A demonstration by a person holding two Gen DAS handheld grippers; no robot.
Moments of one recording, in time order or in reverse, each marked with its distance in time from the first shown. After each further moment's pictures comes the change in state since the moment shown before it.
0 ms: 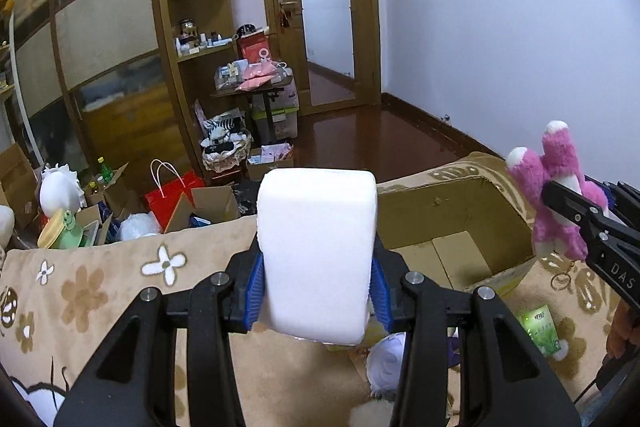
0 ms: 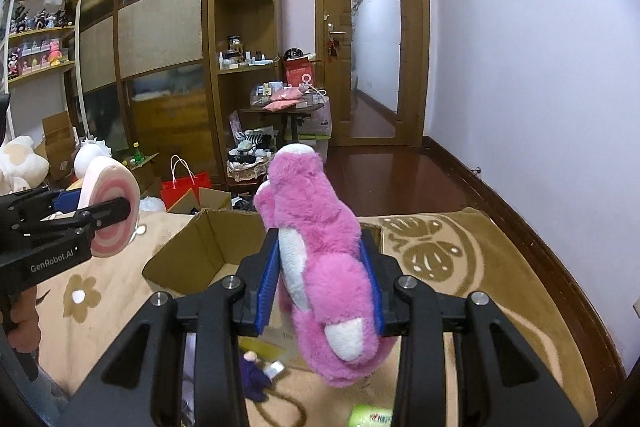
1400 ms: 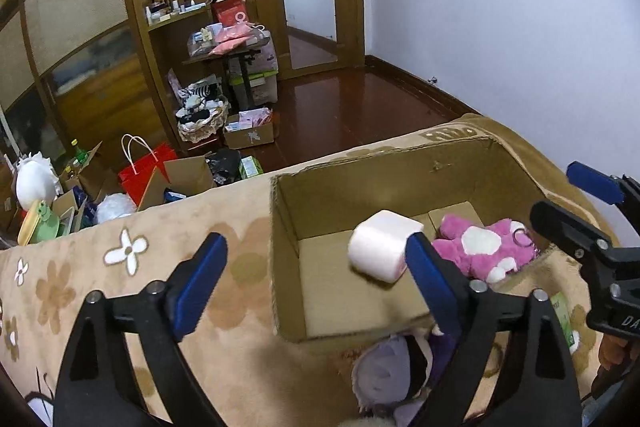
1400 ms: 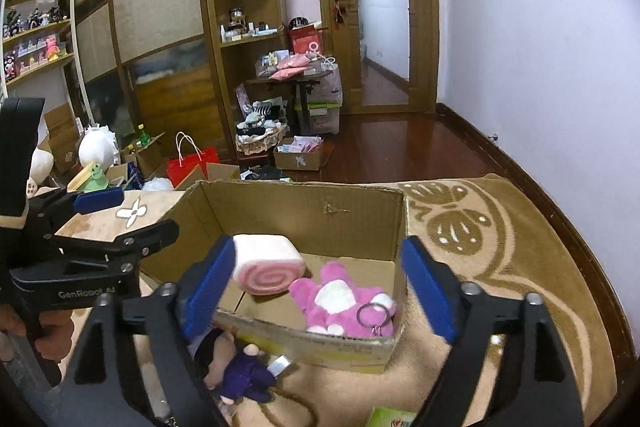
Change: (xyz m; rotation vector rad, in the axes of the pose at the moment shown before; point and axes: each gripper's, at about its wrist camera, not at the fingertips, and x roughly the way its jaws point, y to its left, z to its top) left arm 0.061 -0.010 -0.021 0.026 0.125 -0.062; right arm 0.040 -0.004 -0.018 0.044 0.106 0.050
